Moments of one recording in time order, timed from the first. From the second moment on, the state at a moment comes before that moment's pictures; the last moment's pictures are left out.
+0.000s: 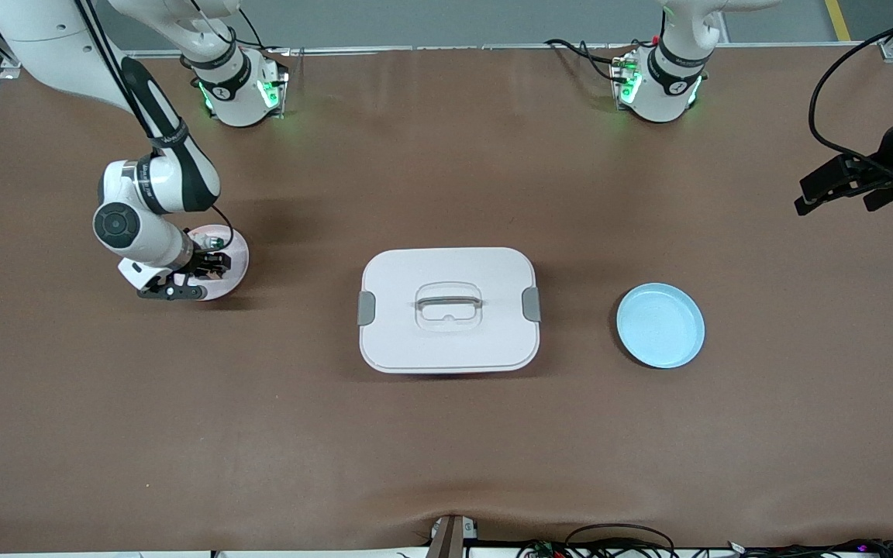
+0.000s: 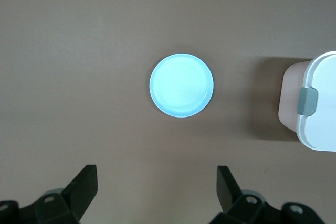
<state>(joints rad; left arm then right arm) -0.02 0.01 -0.03 -1.53 -0.04 1.56 -0.11 -0.01 0.32 -0.01 -2.37 -0.17 2.50 0.13</state>
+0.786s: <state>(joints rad) -0.02 0.01 -0.03 -1.50 -0.37 1.56 -0.11 0.01 0.18 0.06 -2.18 0.15 2.07 0.27</state>
